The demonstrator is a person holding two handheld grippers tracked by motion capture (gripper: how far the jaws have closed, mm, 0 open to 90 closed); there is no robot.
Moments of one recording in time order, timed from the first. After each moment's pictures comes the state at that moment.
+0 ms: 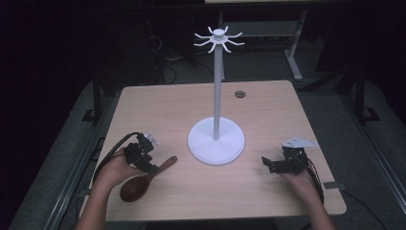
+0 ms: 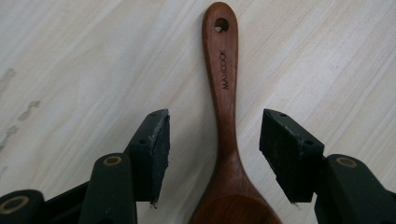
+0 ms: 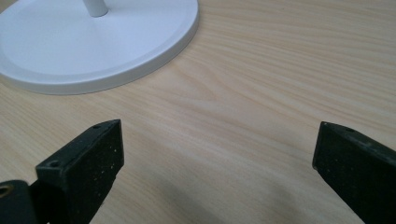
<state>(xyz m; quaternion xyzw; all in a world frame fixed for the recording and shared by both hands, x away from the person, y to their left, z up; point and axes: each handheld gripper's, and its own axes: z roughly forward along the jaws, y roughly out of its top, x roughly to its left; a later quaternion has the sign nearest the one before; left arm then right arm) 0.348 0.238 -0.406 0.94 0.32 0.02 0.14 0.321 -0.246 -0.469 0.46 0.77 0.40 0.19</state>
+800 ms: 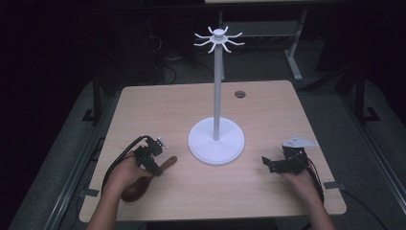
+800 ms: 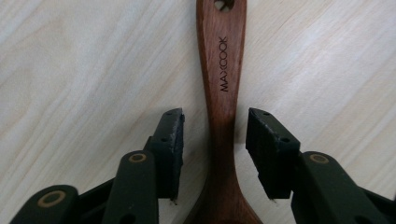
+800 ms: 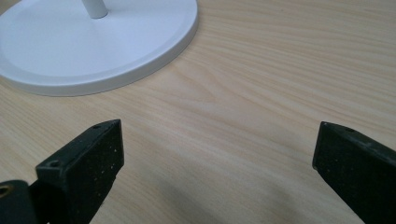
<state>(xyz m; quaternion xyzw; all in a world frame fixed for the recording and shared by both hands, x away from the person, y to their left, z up) 0.354 0.218 -0.431 0.94 0.34 0.01 0.07 0.322 -0.247 -0.469 0.46 0.77 0.40 0.19</state>
